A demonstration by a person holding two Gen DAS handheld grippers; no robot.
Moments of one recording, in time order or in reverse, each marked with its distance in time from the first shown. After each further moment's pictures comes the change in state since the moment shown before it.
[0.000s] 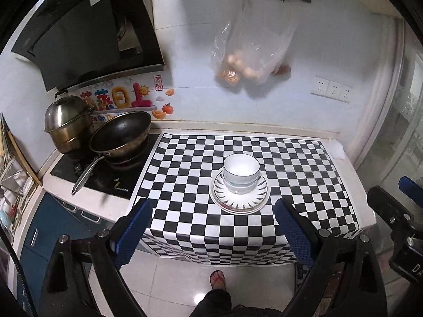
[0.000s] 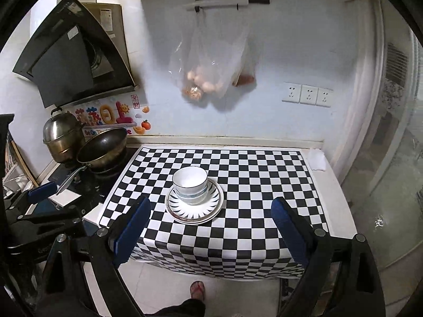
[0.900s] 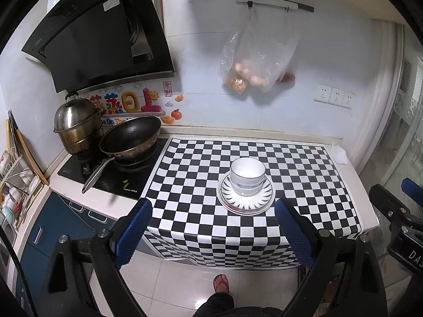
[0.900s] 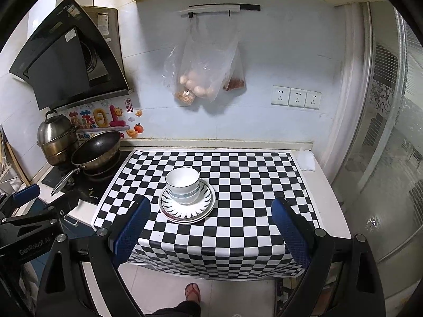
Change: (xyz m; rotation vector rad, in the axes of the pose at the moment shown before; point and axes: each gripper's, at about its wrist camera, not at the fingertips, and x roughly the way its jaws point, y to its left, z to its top) left arm -0.021 0.014 -0.006 -0.002 -0.039 0.022; right arm -0.010 -0.004 -0.004 0.002 -0.019 -0.039
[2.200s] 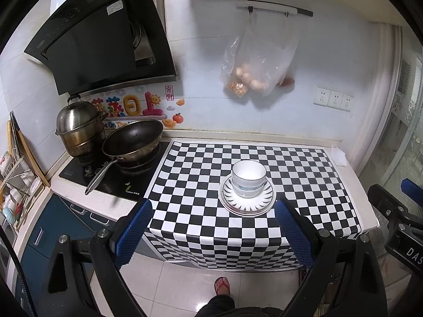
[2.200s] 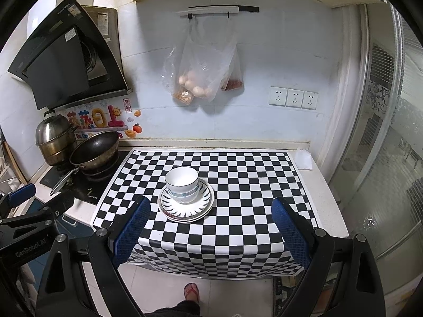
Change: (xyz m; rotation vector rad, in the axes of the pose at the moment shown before) left arm -0.004 0.008 0.004 0.007 -0.017 -0.006; right arm -0.006 0.003 -0.003 0.007 -0.006 -0.013
